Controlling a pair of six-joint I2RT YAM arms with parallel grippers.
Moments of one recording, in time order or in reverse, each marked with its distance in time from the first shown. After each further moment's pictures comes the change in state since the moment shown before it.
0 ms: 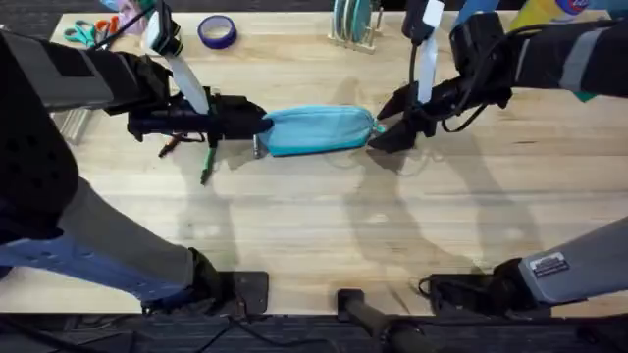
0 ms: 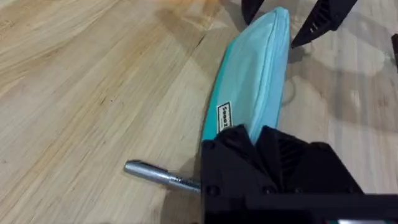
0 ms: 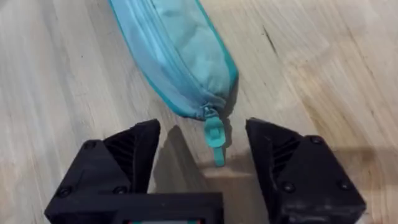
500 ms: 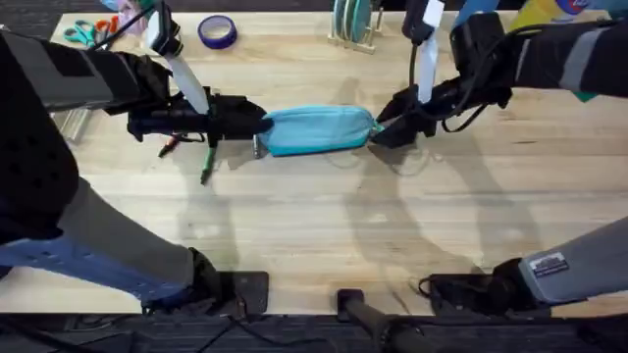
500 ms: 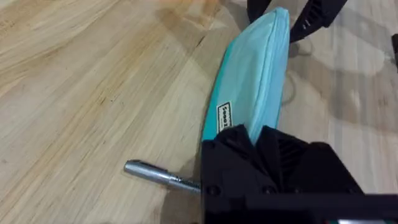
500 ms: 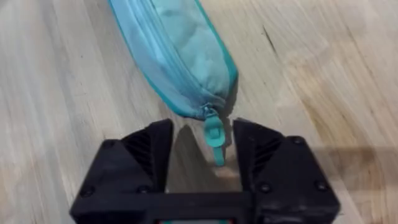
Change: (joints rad) left arm 0.000 0.000 0.000 0.000 0.000 0.000; right arm 0.000 0.000 0.000 0.000 0.000 -0.001
